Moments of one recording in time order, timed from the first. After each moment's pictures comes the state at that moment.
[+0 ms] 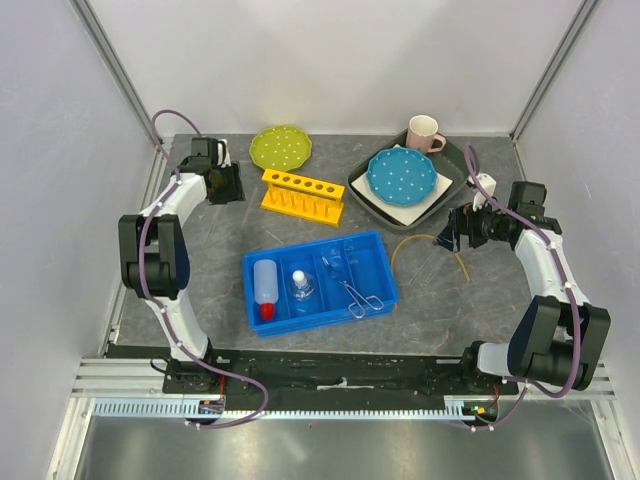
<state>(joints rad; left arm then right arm) -0.02 1.88 1.42 -0.46 0.07 -0.15 -0.25 1.33 0.95 -0.60 -0.77 -0.40</state>
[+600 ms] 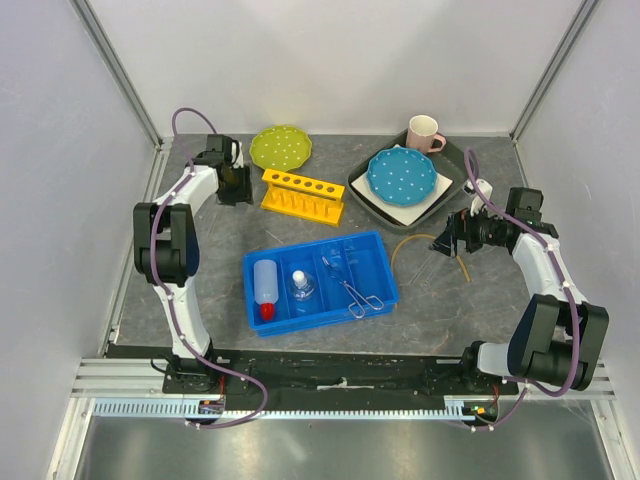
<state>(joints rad) -0.06 2.03 1.57 -0.56 0.07 -0.11 -0.25 1.33 0.89 -0.55 -0.86 -0.41</state>
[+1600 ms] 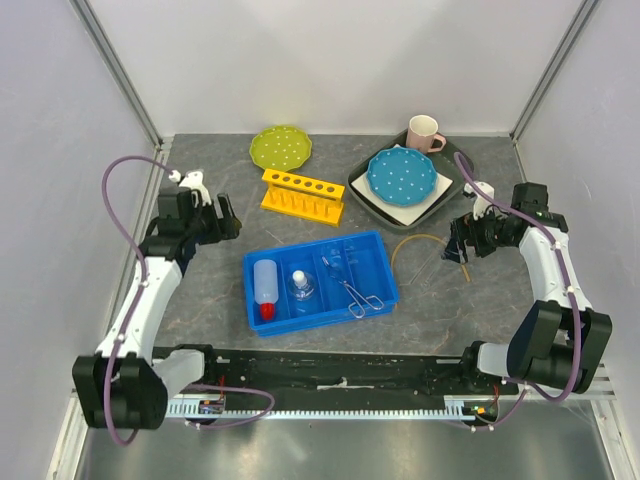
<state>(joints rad) -0.02 1.13 0.90 -0.42 0.13 -0.20 -0.26 1.31 1.00 -0.82 -0.68 -0.57</state>
